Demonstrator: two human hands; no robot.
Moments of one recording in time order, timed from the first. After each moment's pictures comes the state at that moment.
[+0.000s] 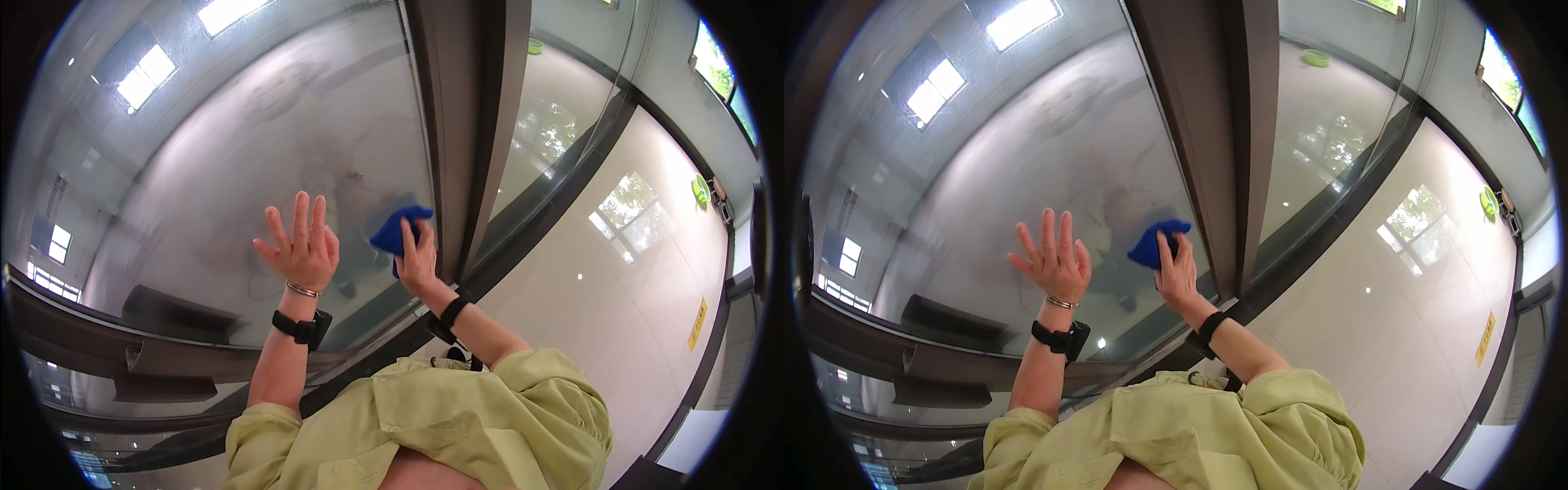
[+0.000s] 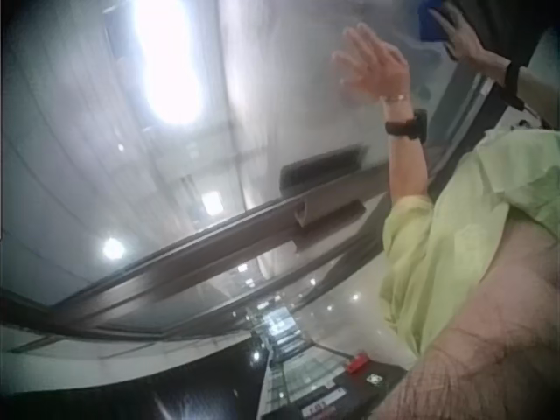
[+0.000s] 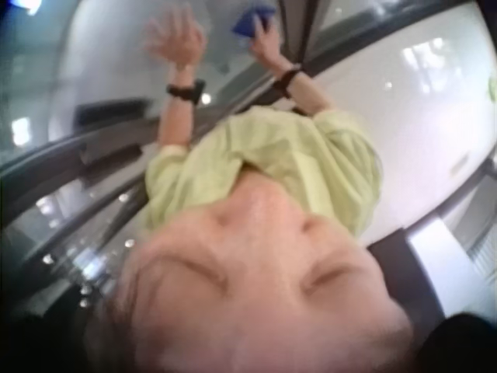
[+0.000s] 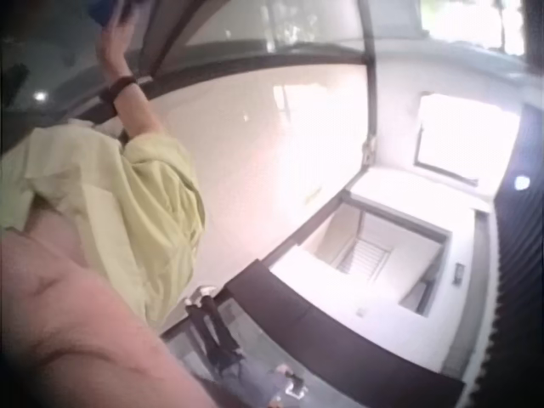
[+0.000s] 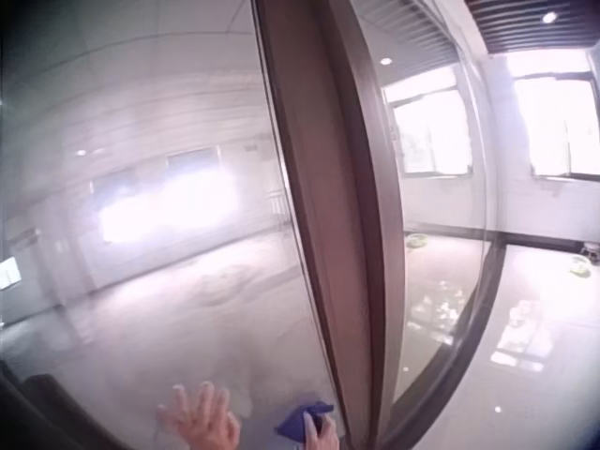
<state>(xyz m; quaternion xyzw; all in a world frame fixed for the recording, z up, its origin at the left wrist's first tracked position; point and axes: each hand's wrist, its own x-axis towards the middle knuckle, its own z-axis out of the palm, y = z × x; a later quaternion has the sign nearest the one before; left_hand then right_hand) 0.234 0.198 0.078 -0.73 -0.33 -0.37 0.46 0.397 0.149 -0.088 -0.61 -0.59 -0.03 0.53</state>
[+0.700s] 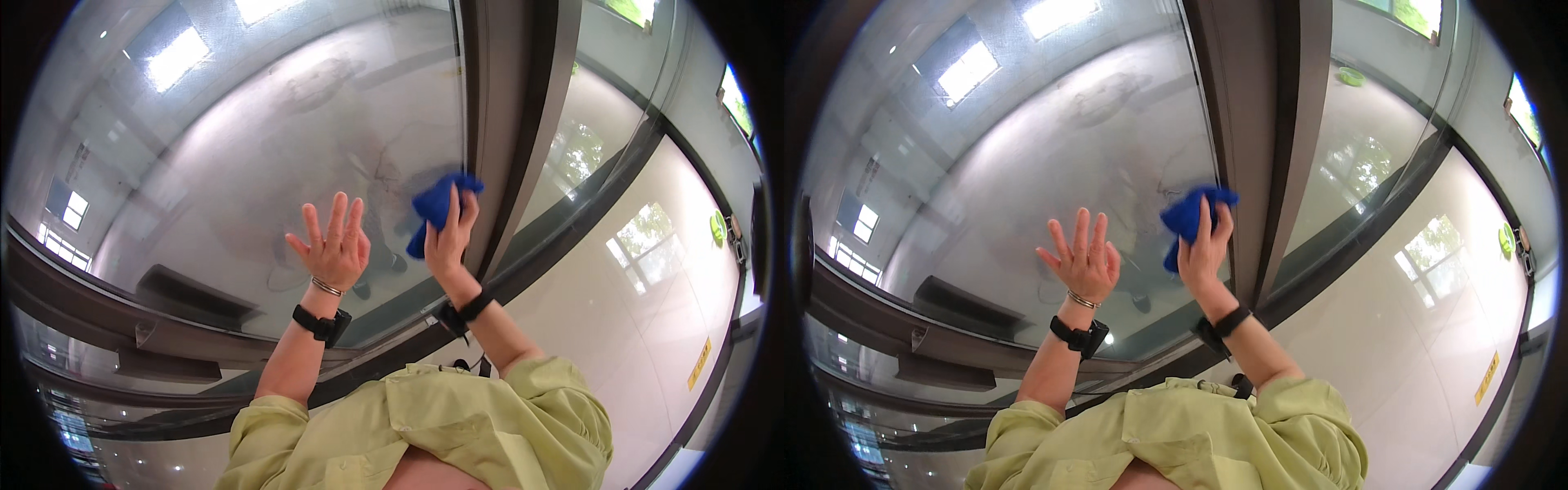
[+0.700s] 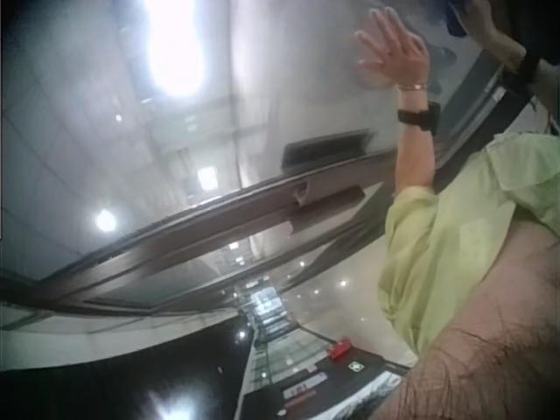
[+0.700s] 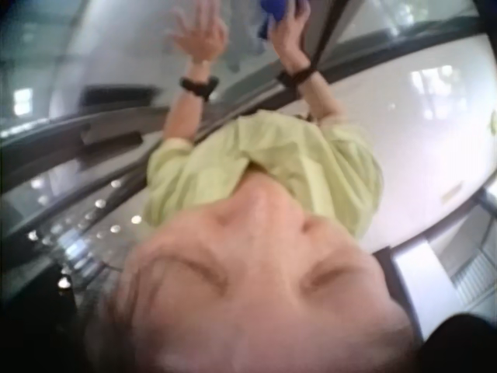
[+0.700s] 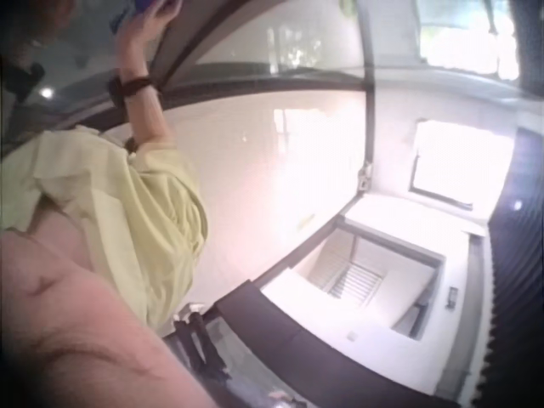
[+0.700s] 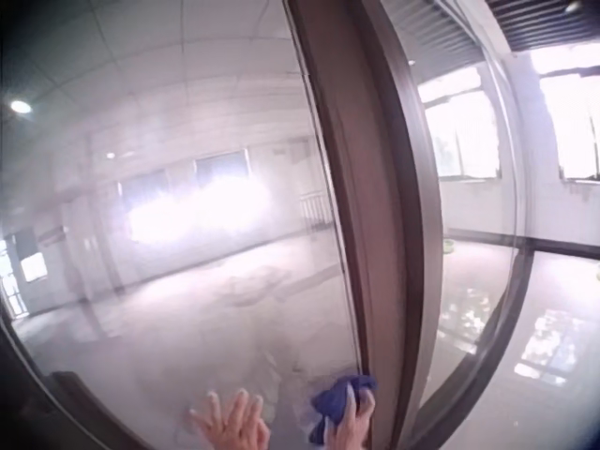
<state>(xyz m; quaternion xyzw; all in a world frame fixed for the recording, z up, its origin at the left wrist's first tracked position) 0.238 0.189 0.079 -0.75 -0.33 -0.36 0.45 0.422 0.162 0.004 -0.58 -0.49 -0.08 0.65</state>
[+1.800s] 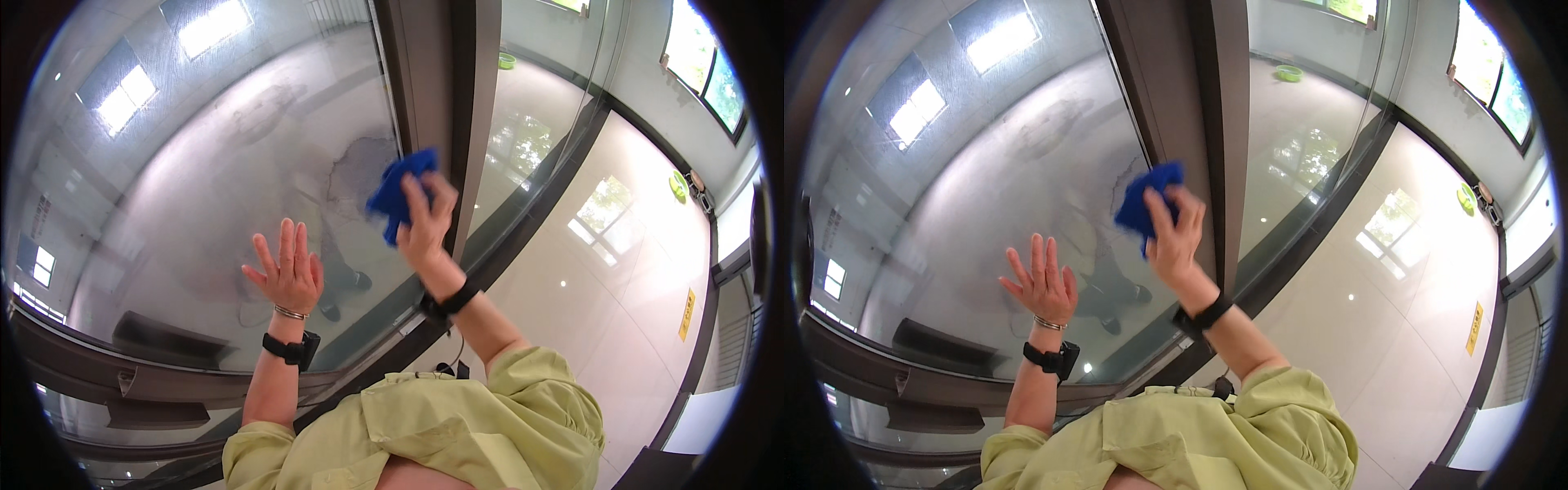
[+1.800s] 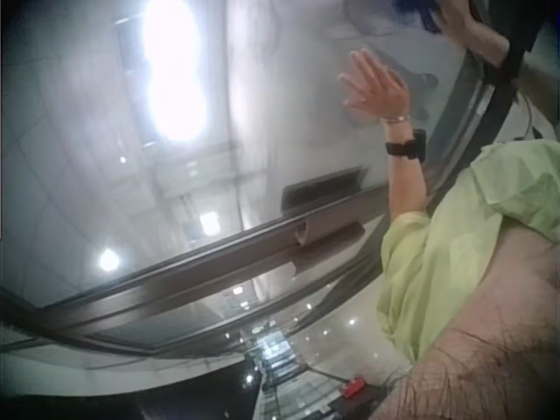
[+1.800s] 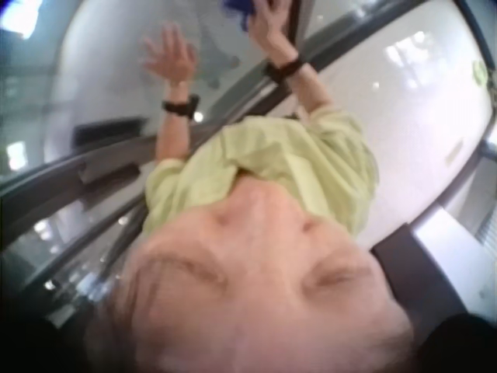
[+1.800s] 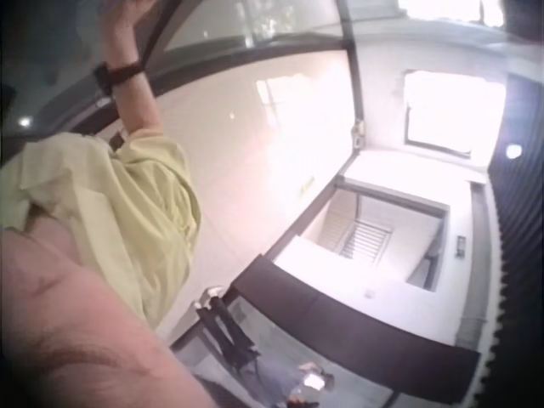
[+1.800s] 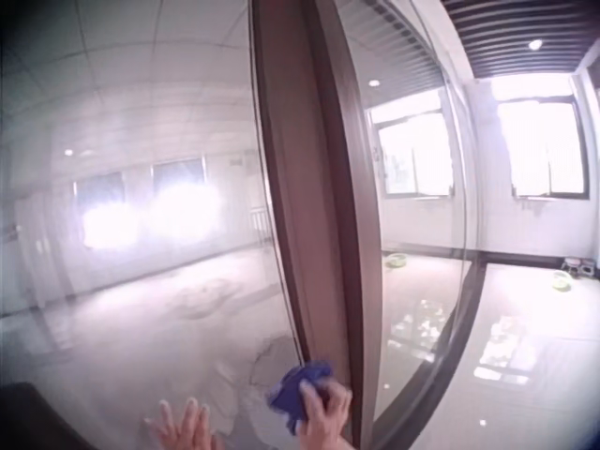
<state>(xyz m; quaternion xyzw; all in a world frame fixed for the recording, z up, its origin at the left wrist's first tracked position) 0.234 0.191 0.081 -0.75 -0.33 -0.36 0.45 0.465 0.160 0.058 -0.51 -0.51 -0.25 0.65</state>
